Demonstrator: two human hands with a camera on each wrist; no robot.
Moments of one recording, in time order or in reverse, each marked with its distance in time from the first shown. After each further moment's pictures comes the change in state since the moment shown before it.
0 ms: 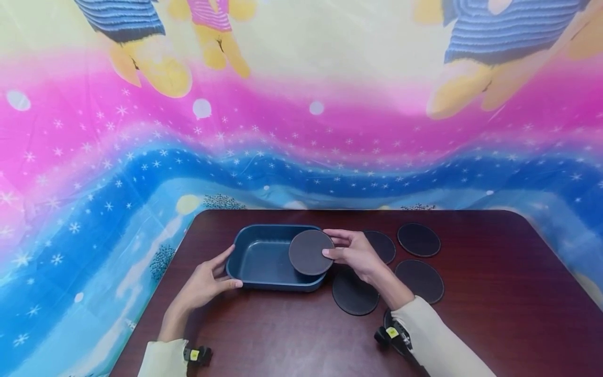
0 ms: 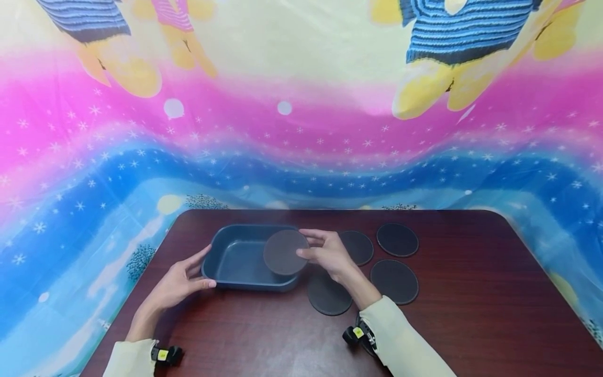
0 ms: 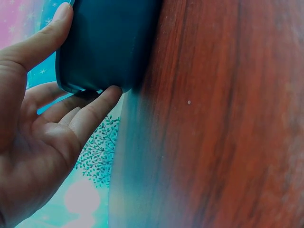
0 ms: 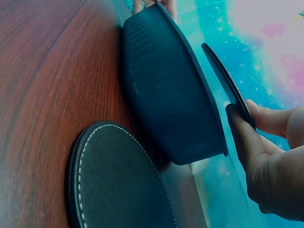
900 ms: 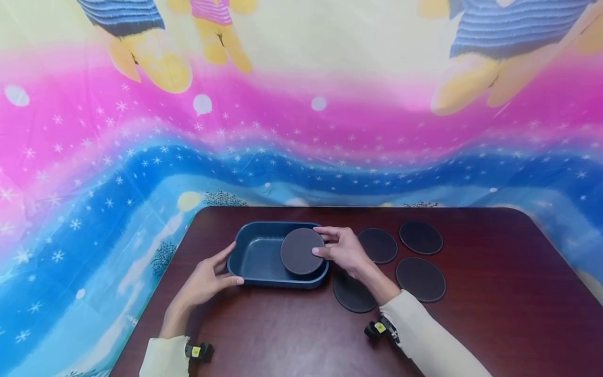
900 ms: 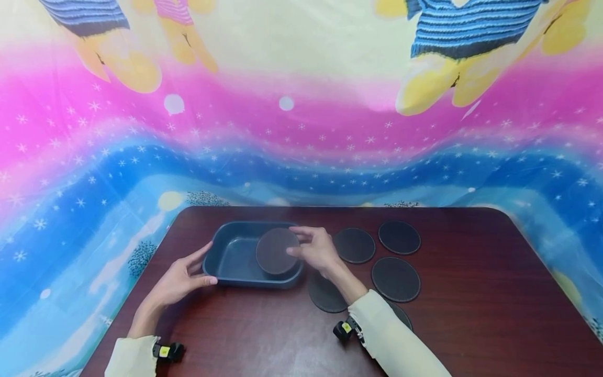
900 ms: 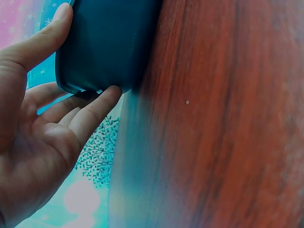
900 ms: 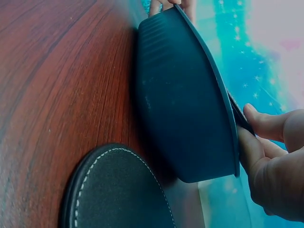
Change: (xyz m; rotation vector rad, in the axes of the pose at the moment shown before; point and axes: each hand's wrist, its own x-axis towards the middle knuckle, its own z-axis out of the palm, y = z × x) left_hand 0.000 0.003 -0.003 0.015 0.002 0.032; right_hand 0.011 -0.001 0.025 -0.151 0.011 -0.014
